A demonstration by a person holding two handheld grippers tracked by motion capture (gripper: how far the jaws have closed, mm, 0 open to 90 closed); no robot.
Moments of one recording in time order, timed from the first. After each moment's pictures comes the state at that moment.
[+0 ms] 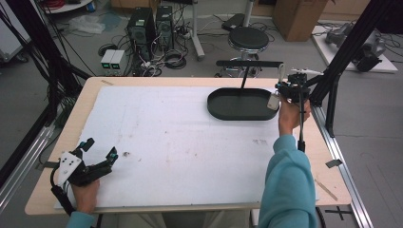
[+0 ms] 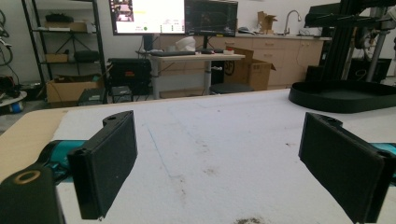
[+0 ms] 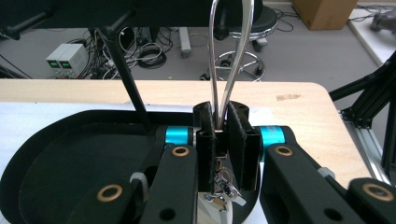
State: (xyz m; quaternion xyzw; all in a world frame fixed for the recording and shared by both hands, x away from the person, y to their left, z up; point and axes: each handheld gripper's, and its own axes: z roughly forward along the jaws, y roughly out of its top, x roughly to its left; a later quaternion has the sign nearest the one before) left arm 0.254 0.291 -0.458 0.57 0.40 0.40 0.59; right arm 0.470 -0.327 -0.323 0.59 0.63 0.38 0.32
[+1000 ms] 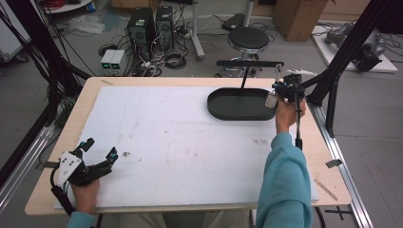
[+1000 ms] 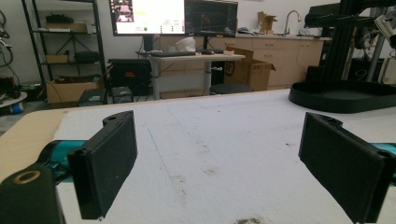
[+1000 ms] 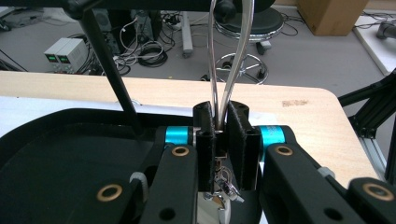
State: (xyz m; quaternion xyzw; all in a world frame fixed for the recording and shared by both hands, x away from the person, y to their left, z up) left arm 0.253 0.291 -0.458 0.57 0.40 0.40 0.59; right arm 0.493 -0.331 -0.345 0.58 0.64 0.38 0.33
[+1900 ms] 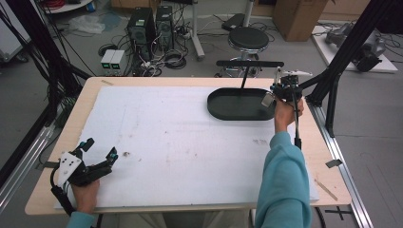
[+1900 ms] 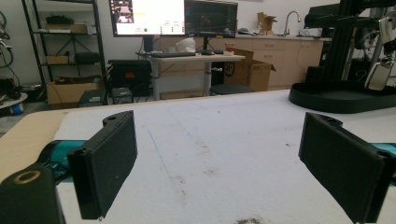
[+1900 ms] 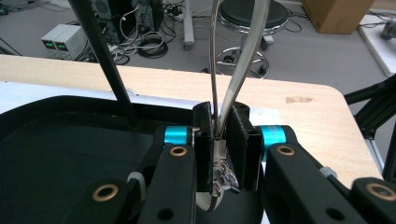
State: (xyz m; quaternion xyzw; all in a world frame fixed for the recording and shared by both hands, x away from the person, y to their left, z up) left arm 0.253 0.291 -0.458 0.57 0.40 0.41 0.59; right arm 0.502 -0.330 -0.356 0.57 0.66 0.36 0.33
